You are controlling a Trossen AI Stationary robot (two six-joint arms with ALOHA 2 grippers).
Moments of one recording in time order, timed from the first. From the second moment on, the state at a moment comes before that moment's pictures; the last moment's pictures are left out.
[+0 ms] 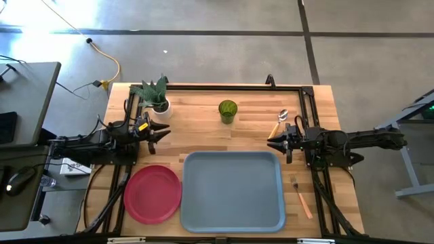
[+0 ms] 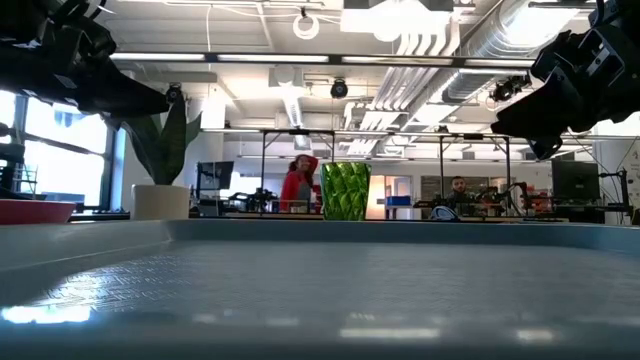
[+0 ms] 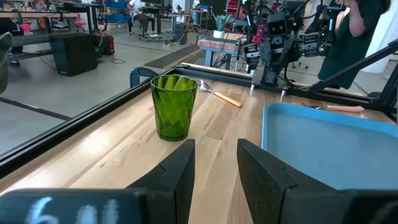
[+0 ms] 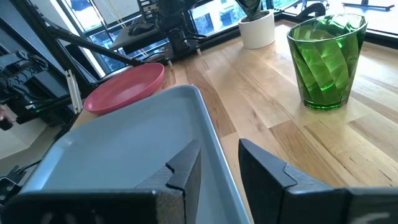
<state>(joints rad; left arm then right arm) 0.10 0.01 0.08 -0.17 -0.20 -0.10 0.04 0.31 0.07 0.03 0.10 0.36</state>
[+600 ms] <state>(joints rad) 0.10 0.01 0.08 -0.17 -0.20 -0.10 0.04 0.31 0.07 0.03 0.10 0.37</state>
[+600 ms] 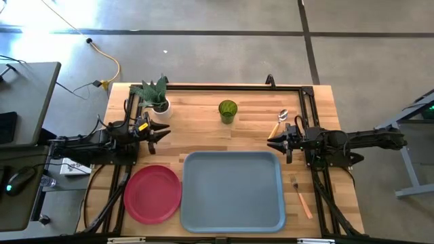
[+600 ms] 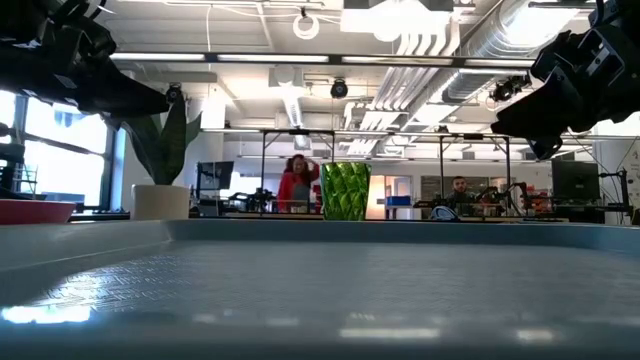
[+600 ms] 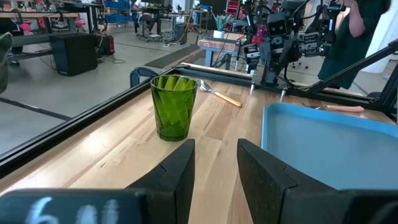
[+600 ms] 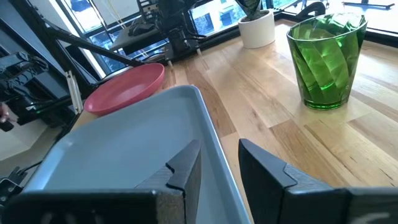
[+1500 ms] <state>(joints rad) 0.10 0.01 0.08 -0.17 -0.20 -0.22 0.03 0.31 0.07 0.03 0.25 0.76</state>
